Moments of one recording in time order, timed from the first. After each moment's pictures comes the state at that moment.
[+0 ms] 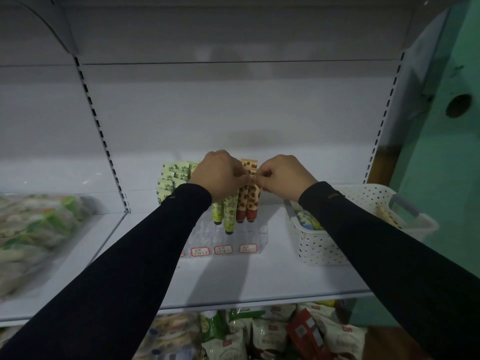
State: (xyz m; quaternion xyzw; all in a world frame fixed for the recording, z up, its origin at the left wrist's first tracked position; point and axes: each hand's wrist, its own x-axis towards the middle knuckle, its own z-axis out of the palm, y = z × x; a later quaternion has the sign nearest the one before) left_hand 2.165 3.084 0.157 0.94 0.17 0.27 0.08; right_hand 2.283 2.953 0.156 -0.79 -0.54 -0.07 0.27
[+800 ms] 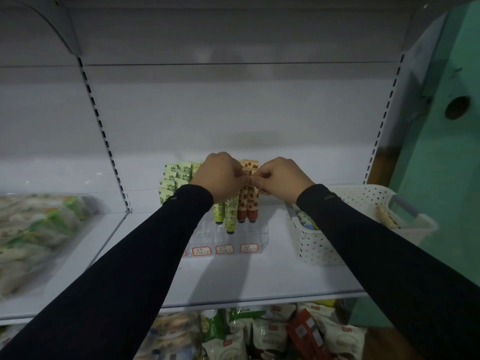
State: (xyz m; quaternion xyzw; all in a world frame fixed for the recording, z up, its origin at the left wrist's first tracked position) left_hand 2.159 3.076 0.160 0.94 0.19 0.25 0.09; right_hand 2.277 2.956 0.152 -0.79 -0.52 -0.02 0.32
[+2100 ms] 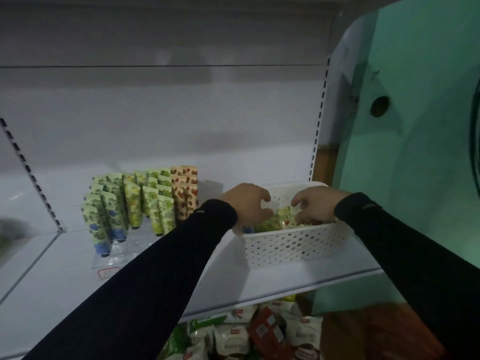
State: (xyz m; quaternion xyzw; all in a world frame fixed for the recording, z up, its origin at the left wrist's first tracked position) left_hand 2.255 2.962 0.138 0.99 0.07 0.03 0.09; right_hand 2.374 2.805 0.137 -0.92 -0.37 0.11 0.05
